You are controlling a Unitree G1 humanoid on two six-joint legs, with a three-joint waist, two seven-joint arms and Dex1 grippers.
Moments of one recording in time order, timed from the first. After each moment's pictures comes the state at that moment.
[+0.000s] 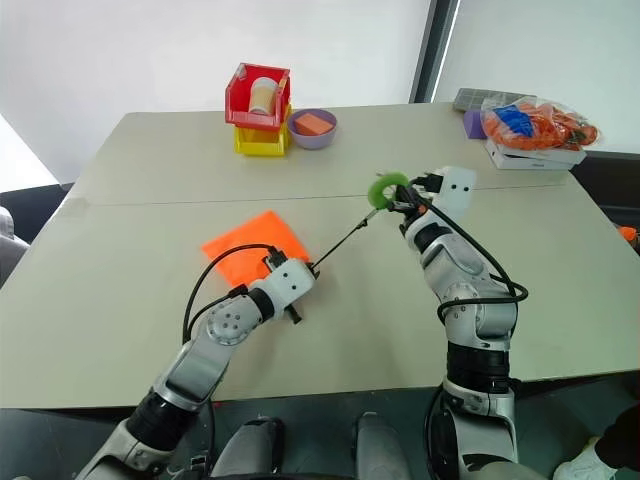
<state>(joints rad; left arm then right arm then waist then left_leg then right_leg) -0.23 0.30 -0.40 -0.23 0.28 0.37 -0.47 -0.48 -0.18 -0.26 -0.10 0.47 0.64 -0.02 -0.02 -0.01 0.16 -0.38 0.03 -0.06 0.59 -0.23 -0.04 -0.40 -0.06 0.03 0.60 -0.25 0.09</state>
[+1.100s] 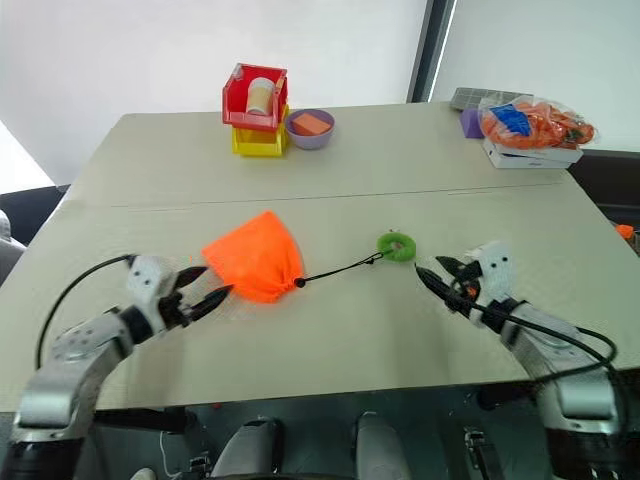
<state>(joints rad) 0.08 0.51 0.23 -0.28 -0.29 0.45 -0.69 0.02 -0.62 -0.27 -0.24 0.50 0.47 0.68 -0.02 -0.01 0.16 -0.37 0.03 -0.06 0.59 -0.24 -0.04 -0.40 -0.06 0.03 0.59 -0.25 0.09</state>
